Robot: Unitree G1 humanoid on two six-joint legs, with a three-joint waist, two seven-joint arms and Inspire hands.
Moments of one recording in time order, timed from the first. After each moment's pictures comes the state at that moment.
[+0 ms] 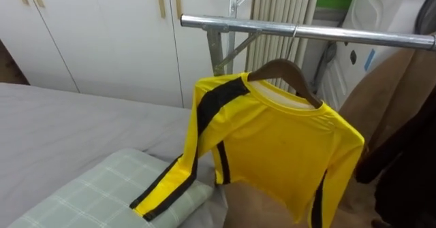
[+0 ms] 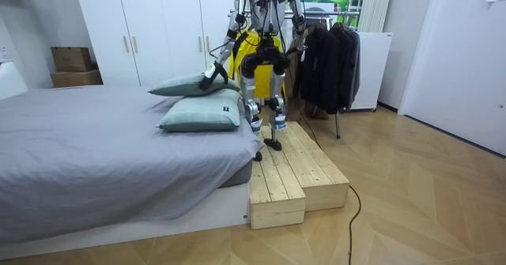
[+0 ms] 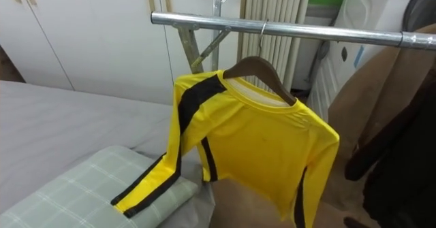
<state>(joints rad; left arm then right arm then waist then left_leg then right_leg) 0.27 0.27 0.23 1.08 0.03 -0.03 0.25 0.06 -0.37 -0.19 0.89 0.66 -0.07 0.09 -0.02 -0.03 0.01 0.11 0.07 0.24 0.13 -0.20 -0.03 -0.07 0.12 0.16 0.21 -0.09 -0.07</state>
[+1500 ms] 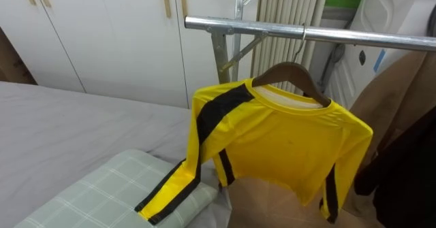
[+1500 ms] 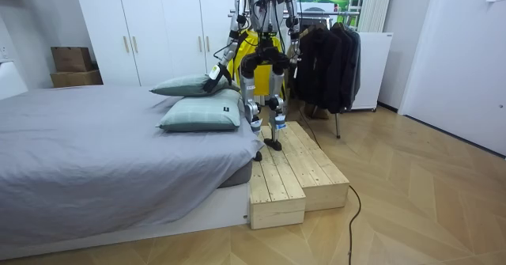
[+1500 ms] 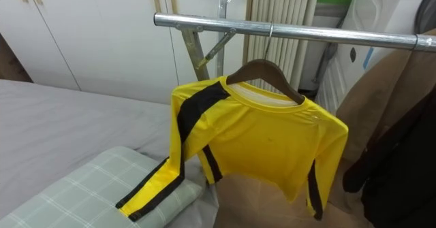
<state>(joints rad) 0.23 0.22 0.19 1.16 -0.01 -0.05 0.28 0.07 -0.22 0.03 1.33 0.42 -0.06 0.23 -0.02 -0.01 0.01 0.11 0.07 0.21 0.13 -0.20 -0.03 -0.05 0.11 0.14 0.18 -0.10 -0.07</state>
